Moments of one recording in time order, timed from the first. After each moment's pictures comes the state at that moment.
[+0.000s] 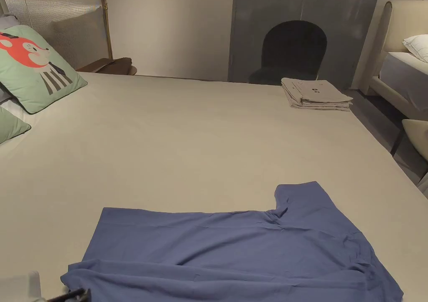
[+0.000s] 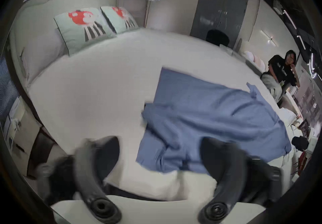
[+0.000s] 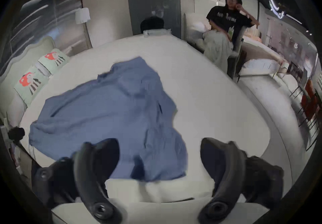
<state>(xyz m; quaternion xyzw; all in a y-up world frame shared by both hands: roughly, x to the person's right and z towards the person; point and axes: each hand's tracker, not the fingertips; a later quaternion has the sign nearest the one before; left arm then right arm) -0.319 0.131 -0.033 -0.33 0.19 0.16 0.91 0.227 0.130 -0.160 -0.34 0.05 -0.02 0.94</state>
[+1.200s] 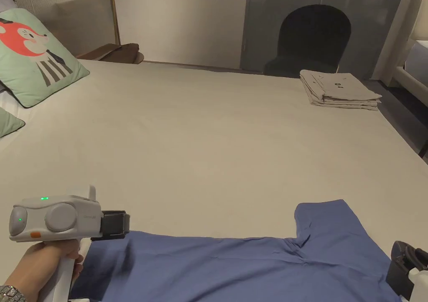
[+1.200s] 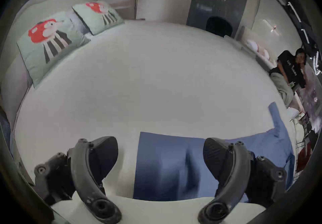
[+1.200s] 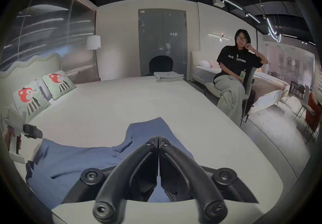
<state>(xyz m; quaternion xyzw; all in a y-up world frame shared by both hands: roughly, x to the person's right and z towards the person) -0.409 0.120 -0.294 -0.43 0.17 0.14 0.87 0.124 0.166 -0.303 -0.20 0.08 0.00 0.98</state>
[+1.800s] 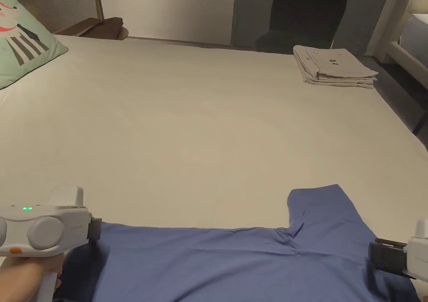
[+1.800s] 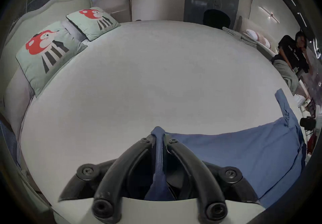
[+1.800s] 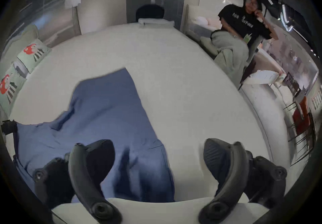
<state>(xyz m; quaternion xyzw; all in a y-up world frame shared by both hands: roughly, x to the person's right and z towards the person) -0.379 0.113 -0.288 -0.42 0.17 0.09 0.89 0.174 0.105 -0.440 -0.45 0.03 0.05 0.89</state>
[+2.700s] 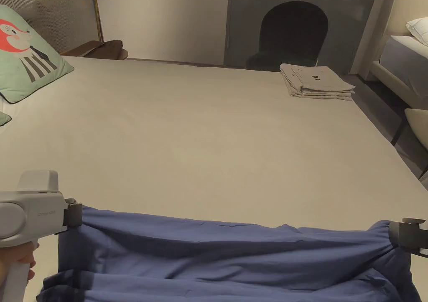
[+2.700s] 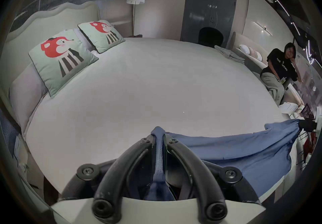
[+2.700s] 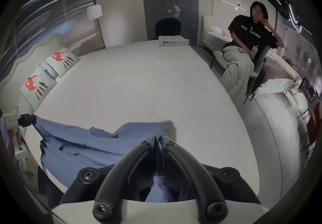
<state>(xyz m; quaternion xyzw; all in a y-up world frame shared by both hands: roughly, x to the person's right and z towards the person) -0.367 0.196 -0.178 -0.36 0.16 0.11 0.91 0.209 0.224 -0.309 -0.37 0.12 0.01 0.92</state>
